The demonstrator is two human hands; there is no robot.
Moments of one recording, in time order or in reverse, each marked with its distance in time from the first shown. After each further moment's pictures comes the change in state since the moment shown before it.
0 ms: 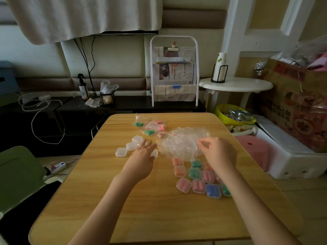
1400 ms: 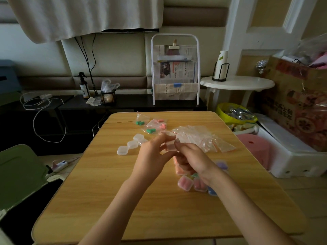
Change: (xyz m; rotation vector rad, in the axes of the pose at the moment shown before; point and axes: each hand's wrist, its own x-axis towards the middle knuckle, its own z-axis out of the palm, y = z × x) left_hand -0.021 0.045 -0.011 -0.626 0.351 0.251; right_hand -0.031 -0.064 -0.015 1.093 -0.673 0.202
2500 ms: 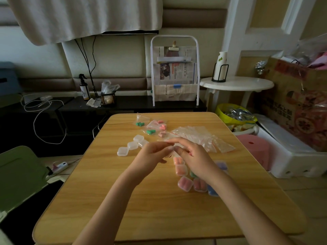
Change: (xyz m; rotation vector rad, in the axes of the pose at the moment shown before) left_hand 0.003 -0.003 -0.014 -0.213 -0.283 -0.375; right_hand 0.006 0.013 -0.012 -0.509 0.079 -0.287
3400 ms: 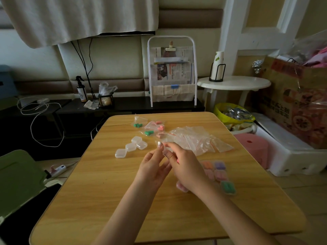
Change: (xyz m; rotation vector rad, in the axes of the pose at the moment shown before) left_hand 0.001 -0.005 0.035 -1.067 0.233 -0.328; right_hand -0.009 -0.017 0.025 -0.228 0.096 -0.018
